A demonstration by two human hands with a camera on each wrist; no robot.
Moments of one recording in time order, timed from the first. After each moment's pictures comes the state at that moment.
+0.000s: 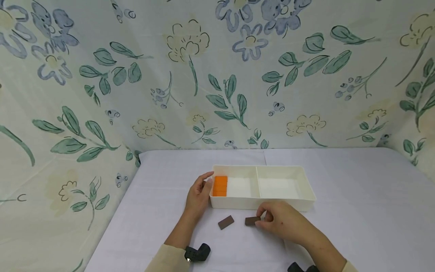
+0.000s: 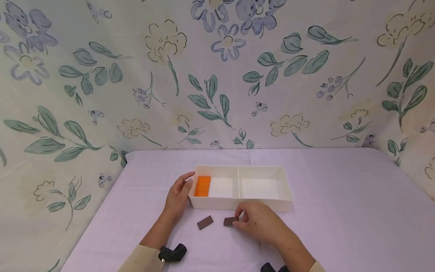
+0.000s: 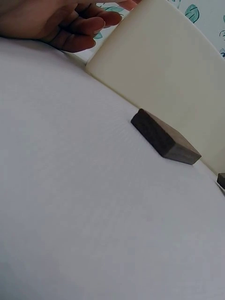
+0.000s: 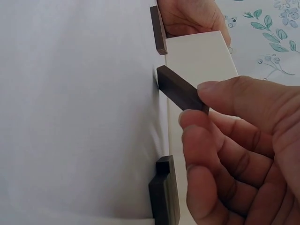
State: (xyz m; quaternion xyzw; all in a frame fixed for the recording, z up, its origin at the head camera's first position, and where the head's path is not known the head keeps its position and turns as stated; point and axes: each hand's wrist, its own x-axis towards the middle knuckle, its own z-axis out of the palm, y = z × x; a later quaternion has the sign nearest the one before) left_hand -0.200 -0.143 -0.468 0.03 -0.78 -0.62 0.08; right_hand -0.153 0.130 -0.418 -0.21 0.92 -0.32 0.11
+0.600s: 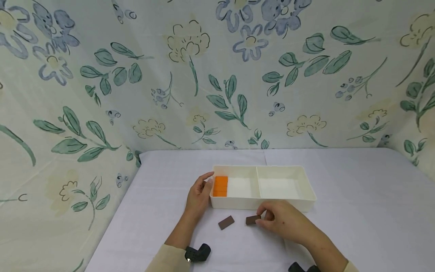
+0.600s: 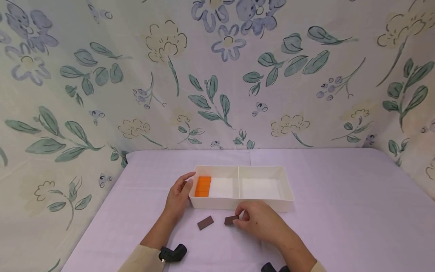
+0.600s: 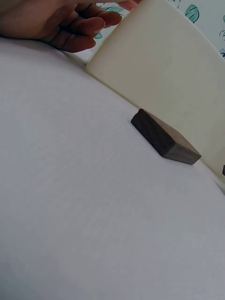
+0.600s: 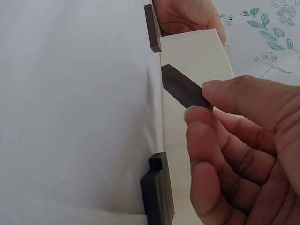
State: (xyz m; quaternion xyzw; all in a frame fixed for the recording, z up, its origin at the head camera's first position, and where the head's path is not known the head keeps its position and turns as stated) left_hand -0.199 -0.143 -0.467 0.03 -0.78 -0.62 0.08; right_hand -0.153 0.132 -0.415 -0.21 0.91 -0.33 0.12
